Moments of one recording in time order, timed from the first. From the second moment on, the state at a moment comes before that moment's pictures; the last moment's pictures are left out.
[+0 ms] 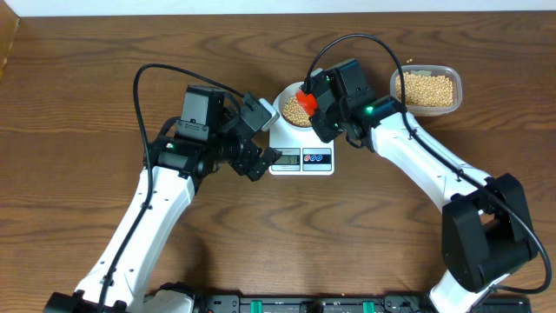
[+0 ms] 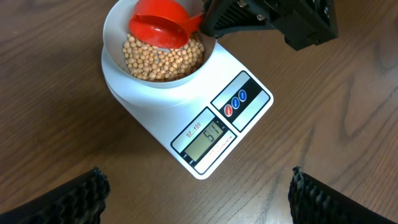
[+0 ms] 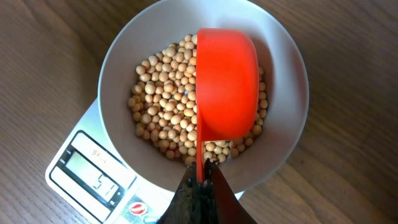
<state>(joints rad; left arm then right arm) -0.26 1.36 1.06 -0.65 0.44 0.43 0.48 1.84 1.33 -0.47 -0.13 -0.14</state>
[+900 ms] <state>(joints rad) -0.26 1.36 1.06 -0.65 0.44 0.43 0.41 1.84 1.33 -0.46 -0.36 -0.10</state>
